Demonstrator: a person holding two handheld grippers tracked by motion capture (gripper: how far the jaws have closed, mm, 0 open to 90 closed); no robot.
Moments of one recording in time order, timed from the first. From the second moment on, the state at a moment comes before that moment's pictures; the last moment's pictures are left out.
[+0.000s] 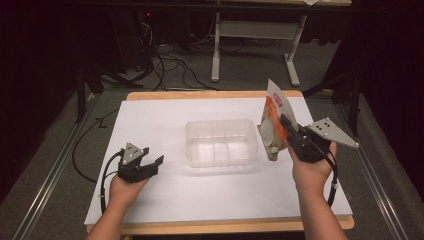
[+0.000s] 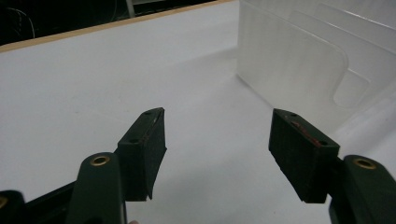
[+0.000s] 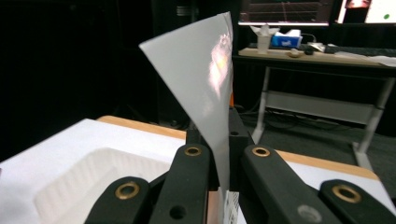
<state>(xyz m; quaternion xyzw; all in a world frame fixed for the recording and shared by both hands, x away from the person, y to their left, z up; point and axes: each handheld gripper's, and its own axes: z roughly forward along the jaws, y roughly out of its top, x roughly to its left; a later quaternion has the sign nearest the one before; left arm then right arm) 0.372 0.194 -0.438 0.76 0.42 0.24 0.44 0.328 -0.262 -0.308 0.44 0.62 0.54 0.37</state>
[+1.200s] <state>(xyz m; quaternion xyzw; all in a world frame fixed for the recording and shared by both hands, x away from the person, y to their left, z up) 0.372 0.196 -0.437 0.76 0.42 0.23 0.45 0.366 -0.149 -0.310 0.38 0.65 0.57 0.32</state>
